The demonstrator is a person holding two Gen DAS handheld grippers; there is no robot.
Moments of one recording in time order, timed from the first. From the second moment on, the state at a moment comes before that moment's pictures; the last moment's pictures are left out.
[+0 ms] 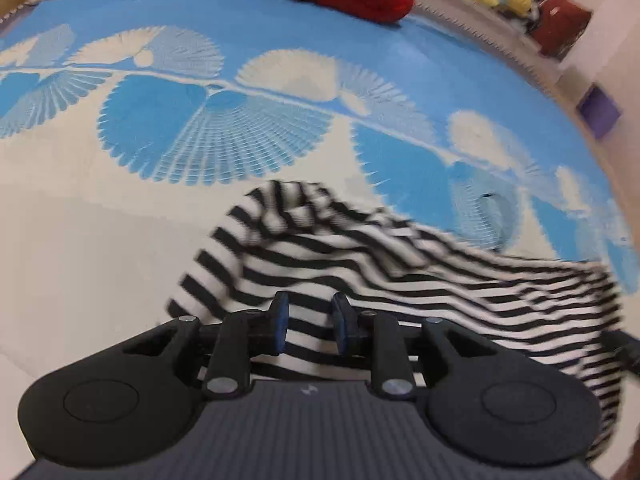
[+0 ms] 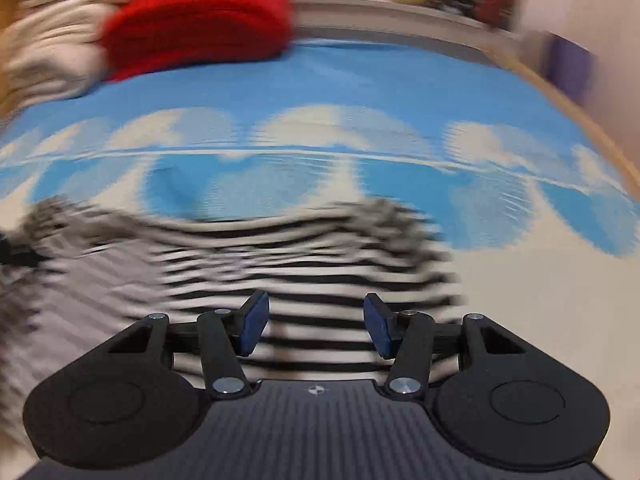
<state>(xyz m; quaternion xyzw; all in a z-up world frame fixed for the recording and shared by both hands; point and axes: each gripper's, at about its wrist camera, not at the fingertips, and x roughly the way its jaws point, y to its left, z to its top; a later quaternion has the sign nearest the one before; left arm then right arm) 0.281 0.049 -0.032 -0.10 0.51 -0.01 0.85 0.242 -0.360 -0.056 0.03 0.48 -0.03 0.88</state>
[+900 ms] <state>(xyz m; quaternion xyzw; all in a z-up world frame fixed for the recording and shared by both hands) 0.200 -0.016 0.007 0.05 0.50 -0.26 0.82 0.201 -0.331 -0.052 0.01 0.50 0.11 0.86</state>
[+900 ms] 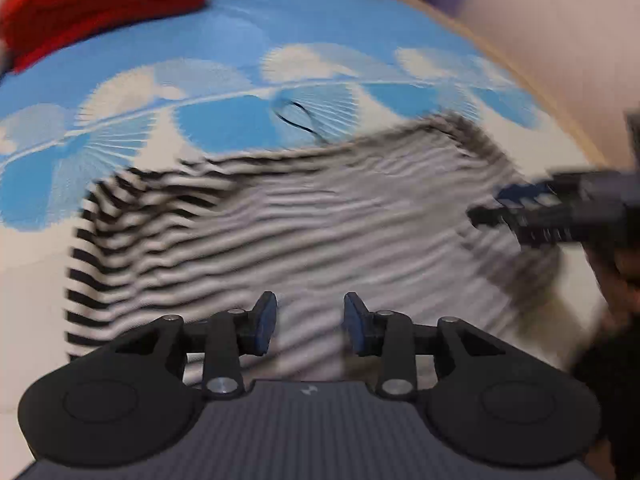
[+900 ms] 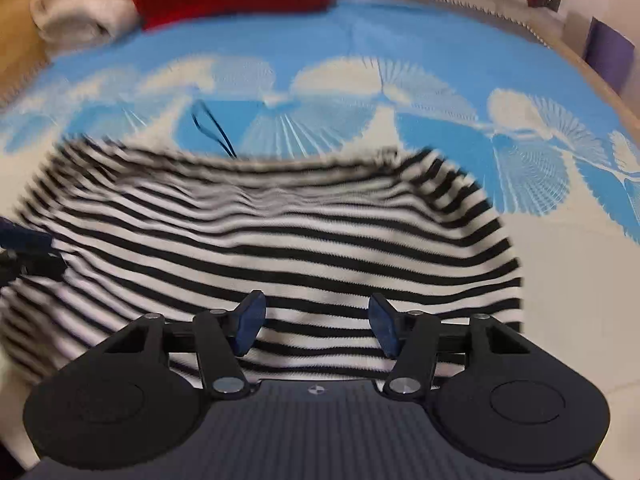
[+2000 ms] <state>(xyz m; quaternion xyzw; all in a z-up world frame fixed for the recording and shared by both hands) 0.122 0.125 -0.012 -0.19 0.53 0.00 0.83 0.070 -0.459 0.020 0.04 0.37 -0.05 0.93</state>
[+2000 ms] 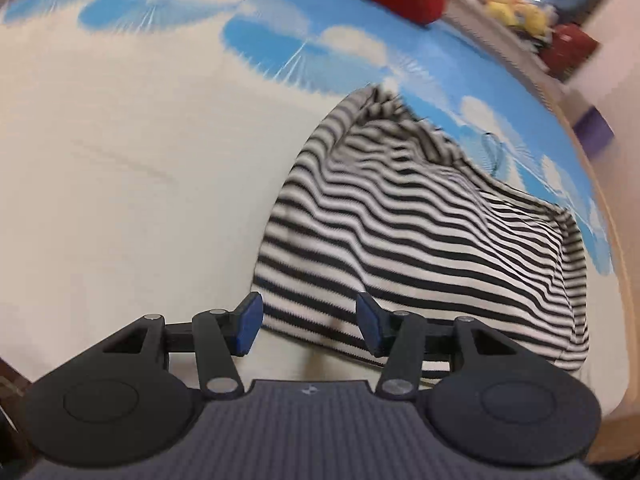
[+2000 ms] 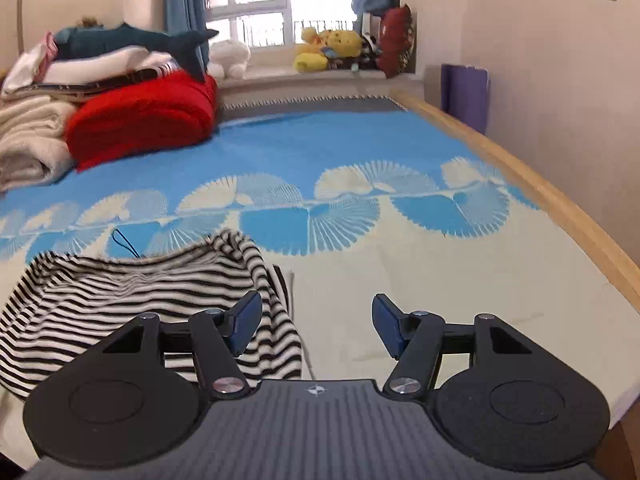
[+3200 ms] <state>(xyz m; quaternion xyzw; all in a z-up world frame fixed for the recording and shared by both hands) 0.130 0.122 -0.057 -0.28 0.54 0.06 0.79 0.090 -0.459 -0.009 0.02 0.41 -0.07 0.91</state>
